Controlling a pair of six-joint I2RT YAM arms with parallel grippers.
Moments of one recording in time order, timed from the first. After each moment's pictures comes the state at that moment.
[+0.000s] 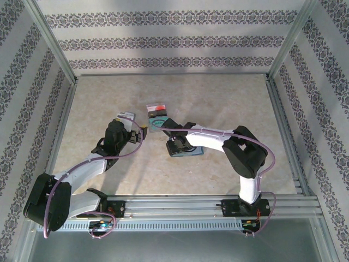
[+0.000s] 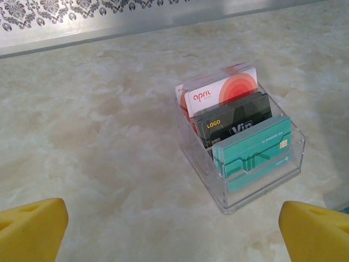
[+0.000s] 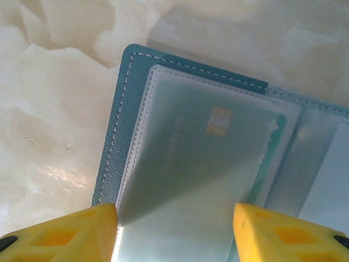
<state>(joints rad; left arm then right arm) -0.35 1.18 0.48 0.27 -0.12 -0.03 0.83 1.90 1.22 -0.64 0.11 0.49</state>
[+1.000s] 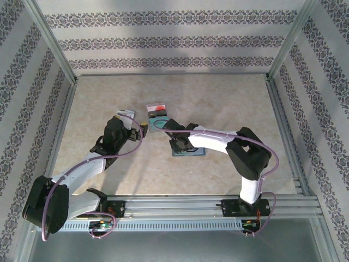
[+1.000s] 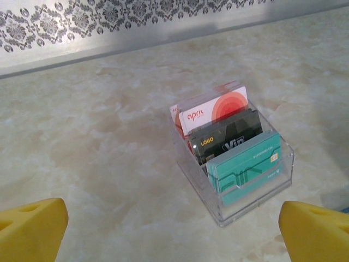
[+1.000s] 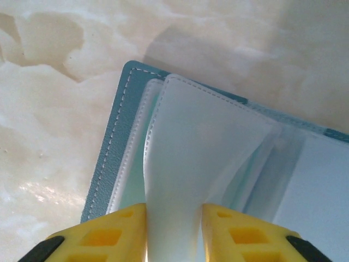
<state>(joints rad) -0.35 1.15 0.53 0.23 -0.10 0.00 0.82 1.84 1.18 -0.61 0.20 0.49</state>
